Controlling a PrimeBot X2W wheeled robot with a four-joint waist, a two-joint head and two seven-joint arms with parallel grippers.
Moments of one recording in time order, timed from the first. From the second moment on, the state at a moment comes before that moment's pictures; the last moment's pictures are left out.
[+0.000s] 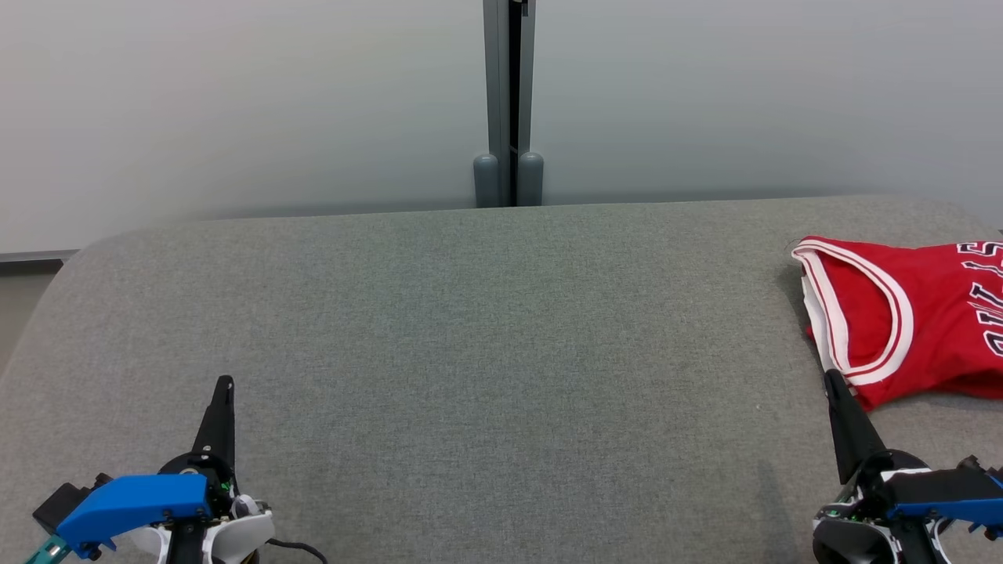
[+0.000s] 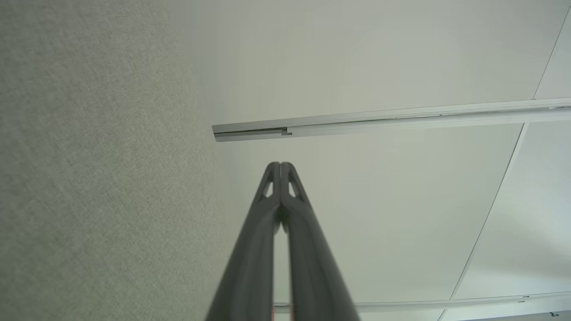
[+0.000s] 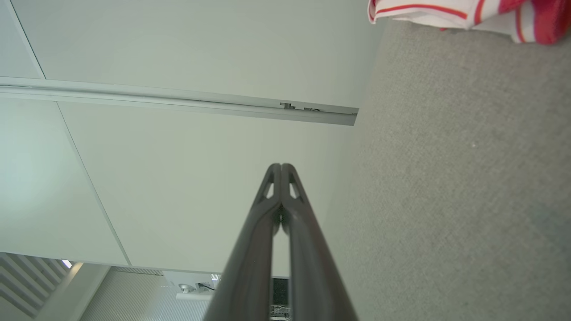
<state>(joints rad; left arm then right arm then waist) -0.09 0.06 0.08 0.25 -1.53 -0.11 0.09 -0.08 -0.07 -0.09 0.23 1.54 0.13 0.08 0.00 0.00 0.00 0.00</state>
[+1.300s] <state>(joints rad) -0.10 0.05 0.11 0.25 -1.61 -0.13 0.11 -0.10 -0.06 -0.10 0.24 1.62 0.13 0.10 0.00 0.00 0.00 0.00</state>
